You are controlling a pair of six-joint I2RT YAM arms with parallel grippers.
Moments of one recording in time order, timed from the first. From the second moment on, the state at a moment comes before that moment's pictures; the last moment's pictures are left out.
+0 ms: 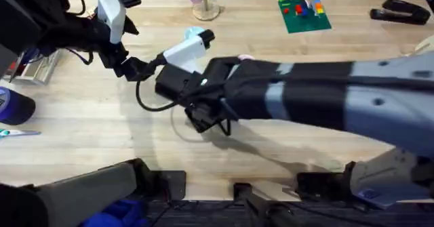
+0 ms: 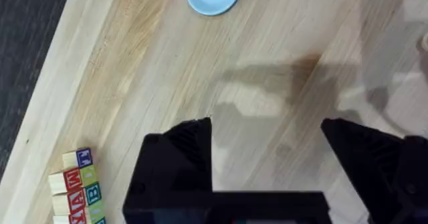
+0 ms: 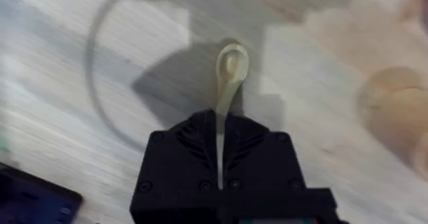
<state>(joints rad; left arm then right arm) 0.31 1.38 1.09 -0.85 0.51 1.34 1.12 1.87 1.31 -0.82 0.17 0.56</state>
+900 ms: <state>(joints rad) 0.25 1.43 1.09 -0.80 0.99 1.34 0.45 1.26 1.31 -0.78 0.22 0.06</state>
